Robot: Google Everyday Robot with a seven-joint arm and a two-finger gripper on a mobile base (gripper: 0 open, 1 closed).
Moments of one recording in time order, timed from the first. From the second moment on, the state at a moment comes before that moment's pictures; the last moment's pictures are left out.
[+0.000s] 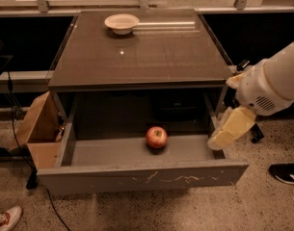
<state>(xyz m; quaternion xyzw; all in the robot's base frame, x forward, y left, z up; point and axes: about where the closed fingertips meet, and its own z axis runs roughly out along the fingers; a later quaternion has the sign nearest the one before) 0.464 -0.181 0.878 -0.52 0.81 0.07 0.24</state>
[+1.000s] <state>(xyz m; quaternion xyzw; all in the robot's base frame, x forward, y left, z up) 0.523 -0.123 0.808 -0.48 0.80 0.13 0.32</state>
